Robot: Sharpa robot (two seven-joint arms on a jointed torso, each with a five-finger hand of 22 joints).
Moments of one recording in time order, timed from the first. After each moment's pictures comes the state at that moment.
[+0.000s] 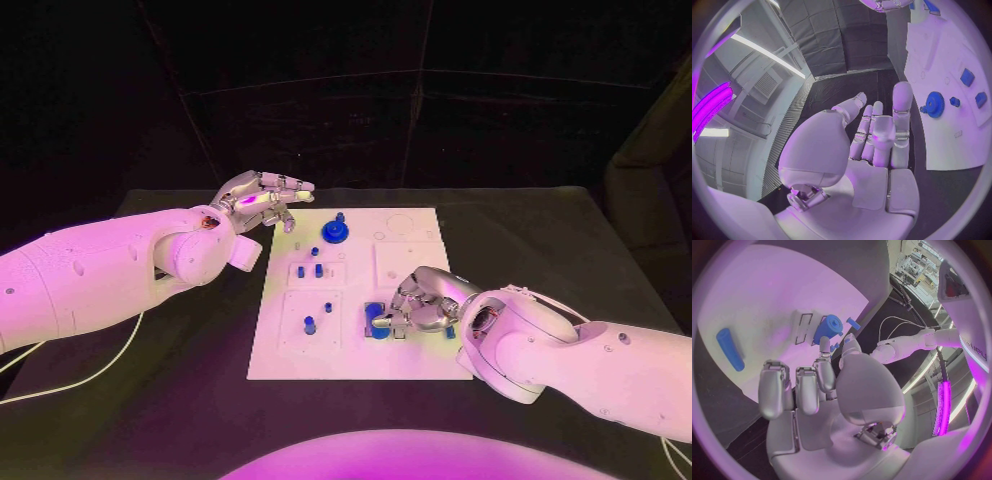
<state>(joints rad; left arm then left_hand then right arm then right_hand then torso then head) 1.25 -0.81 -0.16 1.34 -0.05 -0.11 0.34 1.29 -0.05 0.41 -0.11 0.05 0.93 0.20 0.19 0.07 0.89 0.12 0.51 0.07 1.37 0.03 1.28 0.84 0.16 1.26 0.13 0.77 0.78 0.99 -0.88 -0.06 1.85 -1.32 -0.41 -0.44 1.27 -0.01 -0.20 0.23 0.18 1.07 0.05 0.44 0.31 1.43 -0.03 1.25 1.29 1.47 -0.09 1.48 1.31 0.06 1.47 0.02 1.44 1.31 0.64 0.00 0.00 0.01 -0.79</state>
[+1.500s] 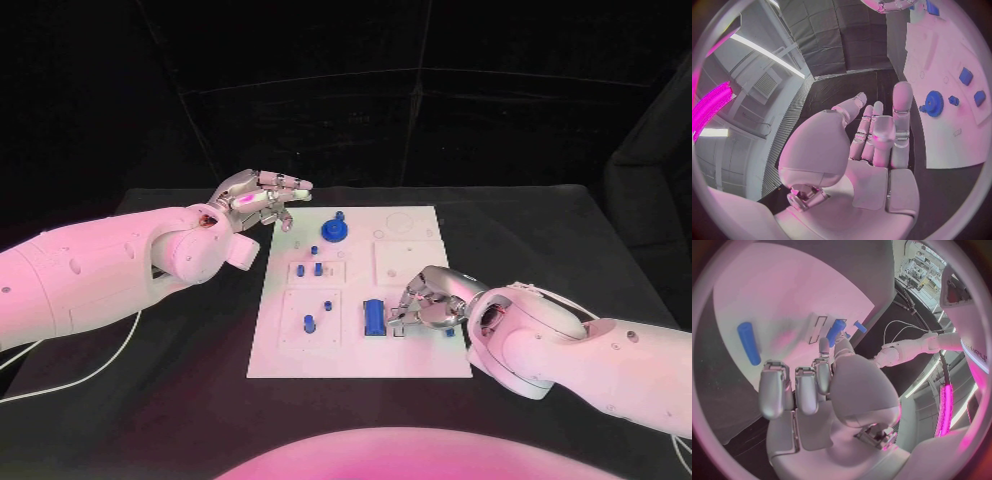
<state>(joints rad) 1.25 -0.81 -0.16 1.34 -0.05 -0.11 0.33 1.29 -0.05 0.41 -0.11 0.05 0.92 0.20 0.19 0.07 0.88 0.13 0.51 0.07 1.37 0.03 1.28 0.83 0.16 1.26 0.13 0.77 0.77 0.99 -0.92 -0.06 1.85 -1.34 -0.38 -0.45 1.39 0.05 -0.18 0.14 0.14 1.03 0.05 0.42 0.30 1.43 -0.03 1.24 1.52 1.47 -0.09 1.49 1.31 0.06 1.47 0.02 1.44 1.31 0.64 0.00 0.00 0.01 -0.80</state>
